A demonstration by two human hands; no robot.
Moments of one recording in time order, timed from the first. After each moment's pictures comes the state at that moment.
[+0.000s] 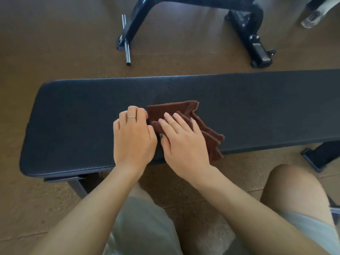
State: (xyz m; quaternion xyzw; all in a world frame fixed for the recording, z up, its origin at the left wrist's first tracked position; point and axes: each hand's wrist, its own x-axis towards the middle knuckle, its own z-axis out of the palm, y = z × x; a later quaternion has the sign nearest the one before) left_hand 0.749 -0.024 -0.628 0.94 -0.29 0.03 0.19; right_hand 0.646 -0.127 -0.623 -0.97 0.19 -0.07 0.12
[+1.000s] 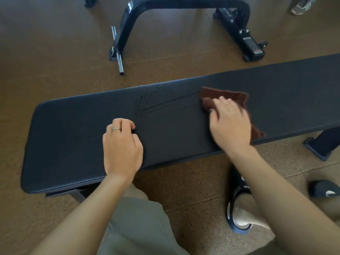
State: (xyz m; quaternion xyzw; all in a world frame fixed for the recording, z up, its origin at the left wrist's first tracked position) left_hand 0.748 -0.021 -0.626 0.93 -0.27 0.04 0.24; right_hand 0.609 -0.253 -0.621 -0.90 0.39 -0.15 0.08
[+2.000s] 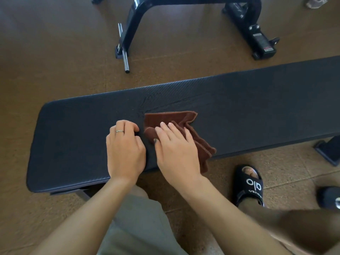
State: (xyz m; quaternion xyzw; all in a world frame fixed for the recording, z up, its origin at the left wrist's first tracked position) left_hand 0.745 -0.027 -0.623 0.94 -0.26 0.04 0.24; right_hand 0.643 -0.123 -0.602 -0.94 0.25 -0.11 0.21
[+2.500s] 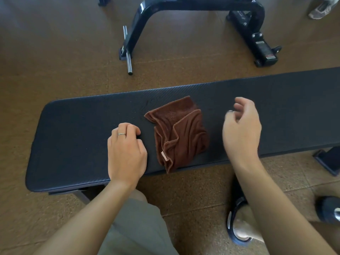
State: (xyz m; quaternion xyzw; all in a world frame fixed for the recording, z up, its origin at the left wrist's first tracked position) left_hand 0.745 -0.025 -0.625 0.94 -0.26 0.05 0.23; right_hand 0.617 -0.237 -0.565 -0.73 0.48 -0.28 0.39
